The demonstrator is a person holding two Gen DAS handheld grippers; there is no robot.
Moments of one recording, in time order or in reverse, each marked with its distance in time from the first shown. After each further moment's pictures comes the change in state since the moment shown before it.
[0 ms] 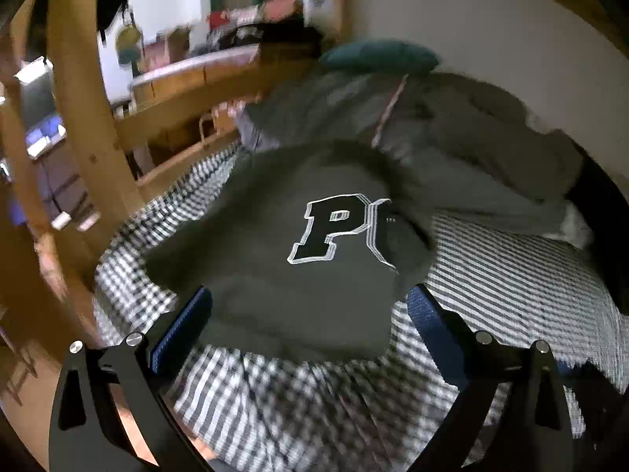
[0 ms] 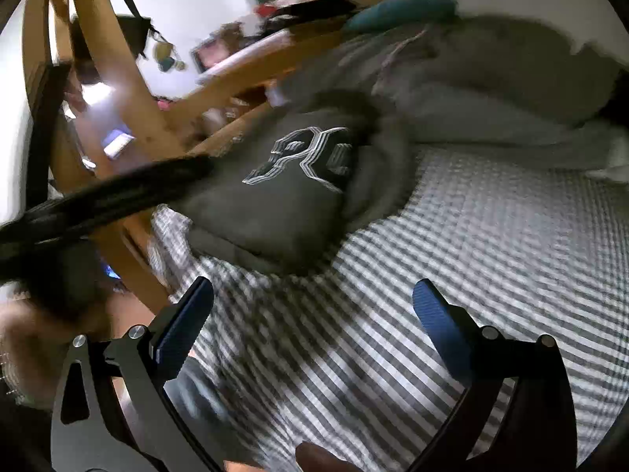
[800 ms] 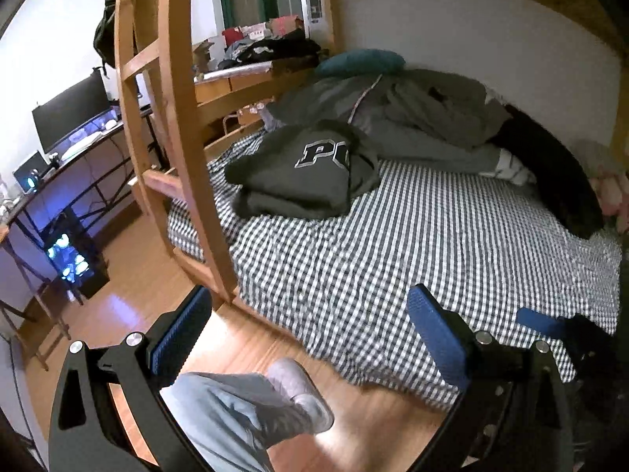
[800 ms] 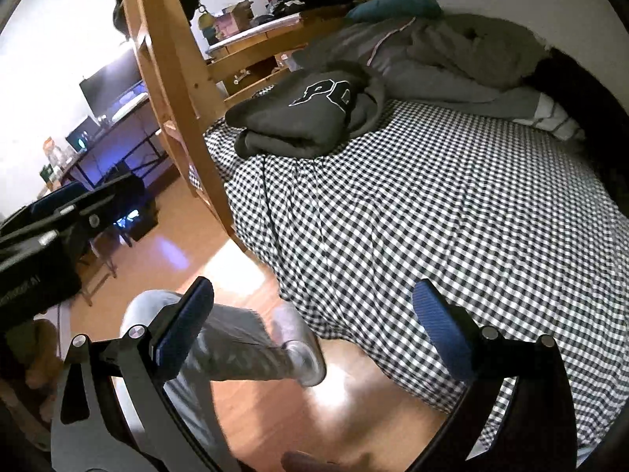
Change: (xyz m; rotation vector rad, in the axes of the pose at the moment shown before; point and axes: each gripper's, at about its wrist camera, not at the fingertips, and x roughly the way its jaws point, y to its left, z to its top) left arm -0.264 -0.042 -0.156 0.013 0.042 0.068; right arm -0.190 0.046 -0.143 -0.032 0.106 -0.038
